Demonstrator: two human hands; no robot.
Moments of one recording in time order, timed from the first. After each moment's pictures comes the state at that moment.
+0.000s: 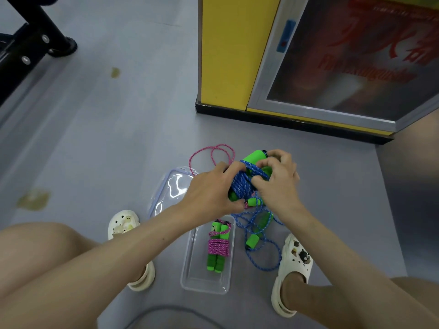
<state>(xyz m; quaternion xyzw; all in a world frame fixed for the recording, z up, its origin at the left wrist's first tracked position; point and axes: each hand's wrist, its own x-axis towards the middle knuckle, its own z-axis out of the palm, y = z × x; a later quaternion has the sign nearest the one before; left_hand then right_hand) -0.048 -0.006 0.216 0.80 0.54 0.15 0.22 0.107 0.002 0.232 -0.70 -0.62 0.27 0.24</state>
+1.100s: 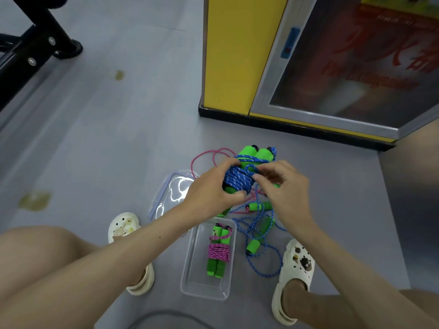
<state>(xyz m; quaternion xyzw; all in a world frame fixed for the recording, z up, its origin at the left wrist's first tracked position) -0.055 0.000 0.215 0.67 0.58 0.24 0.39 0.112 -0.002 0.235 -0.59 -0.66 0.26 0.38</state>
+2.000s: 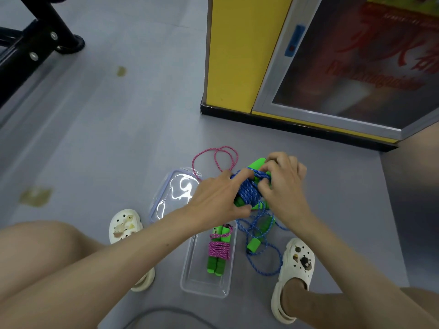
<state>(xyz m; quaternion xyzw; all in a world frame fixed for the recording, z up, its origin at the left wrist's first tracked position) -0.048 -0.009 0.213 0.80 0.54 0.12 0.22 0.112 0.007 0.226 -0.63 -0.75 0.11 0.18</state>
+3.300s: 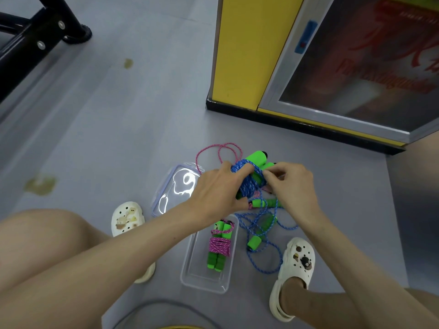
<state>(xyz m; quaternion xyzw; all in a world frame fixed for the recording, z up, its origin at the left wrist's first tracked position) -0.052 -0.008 0.218 0.81 0.56 0.09 0.14 0.110 0.008 0.240 -0.68 -0.62 0.30 0.24</state>
